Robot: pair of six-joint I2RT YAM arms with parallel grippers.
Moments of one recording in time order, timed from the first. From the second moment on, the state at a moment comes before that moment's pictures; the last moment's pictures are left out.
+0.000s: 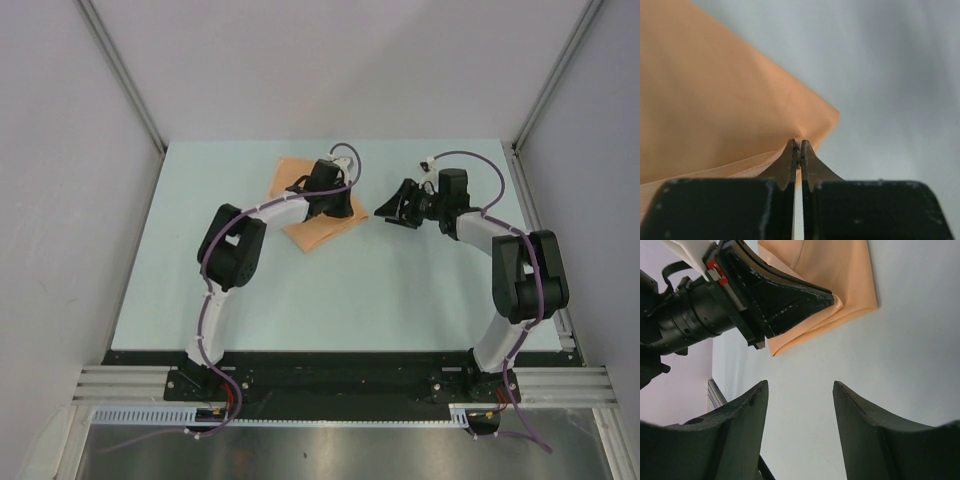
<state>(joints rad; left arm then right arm) -0.56 2.25 1.68 -0.14 0.19 -0.33 0.15 1.76 1.04 0.13 -0.71 0.61</state>
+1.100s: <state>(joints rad) -0.21 1.89 1.35 -0.21 0.03 -0.40 0.30 2.13 1.65 -0.18 -0.61 0.37</state>
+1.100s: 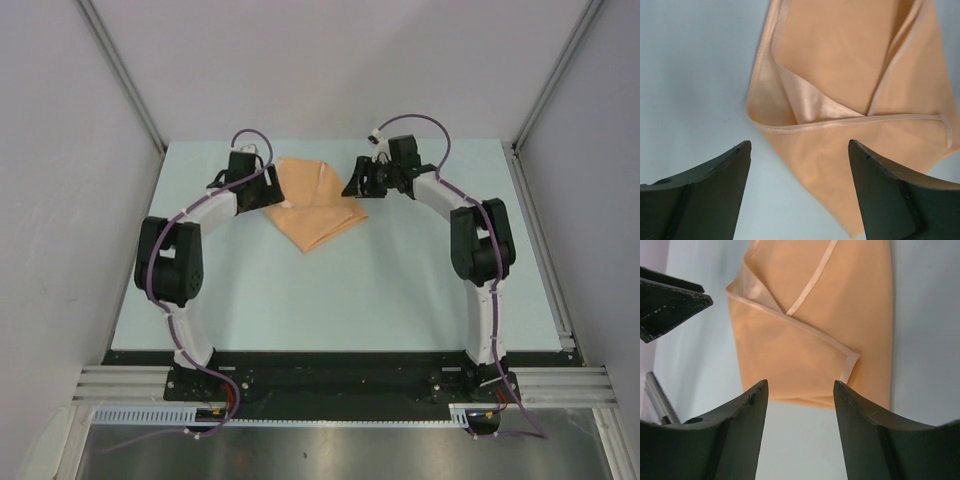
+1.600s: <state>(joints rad) -0.17 2.00 1.35 -0.22 -0.05 -0.44 0.33 2.34 1.84 -0.37 -0.51 0.25</state>
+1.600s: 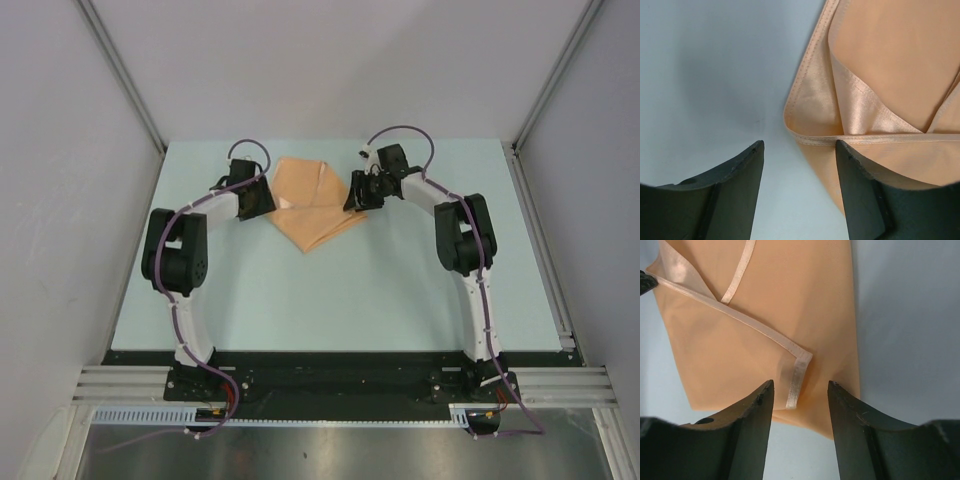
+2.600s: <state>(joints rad) -0.15 2.02 1.36 -0.22 -0.04 -0.45 0.34 2.38 1.78 -0.15 -0.53 0.36</state>
